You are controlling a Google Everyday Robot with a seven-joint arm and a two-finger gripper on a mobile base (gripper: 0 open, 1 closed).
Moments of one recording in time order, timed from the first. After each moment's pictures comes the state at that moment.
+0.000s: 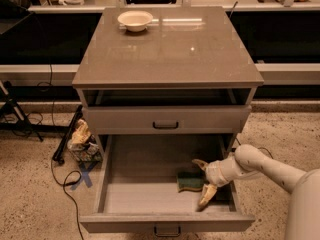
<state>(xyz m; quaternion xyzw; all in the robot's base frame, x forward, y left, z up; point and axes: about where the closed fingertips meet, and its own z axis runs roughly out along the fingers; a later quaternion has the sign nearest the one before) 0.551 -0.153 0.370 -0.66 0.64 0.26 0.30</state>
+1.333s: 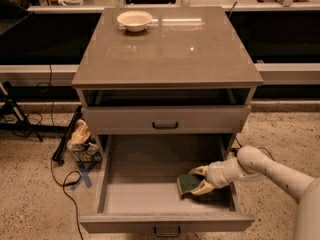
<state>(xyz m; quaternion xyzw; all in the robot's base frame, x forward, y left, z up) 0.547 -0.145 0.382 -0.66 0.62 0.27 0.33</state>
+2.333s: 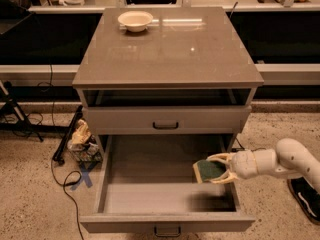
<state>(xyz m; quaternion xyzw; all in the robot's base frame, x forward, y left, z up) 0.528 -0.199 0.519 -0.65 0.53 0.30 0.46</state>
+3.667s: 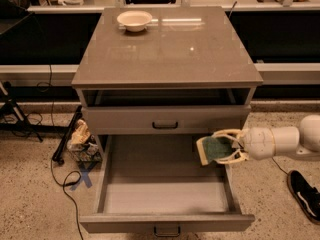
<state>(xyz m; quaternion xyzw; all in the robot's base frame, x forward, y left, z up) 0.518 -0.186 0.673 -0.68 0.43 0.24 0.54</state>
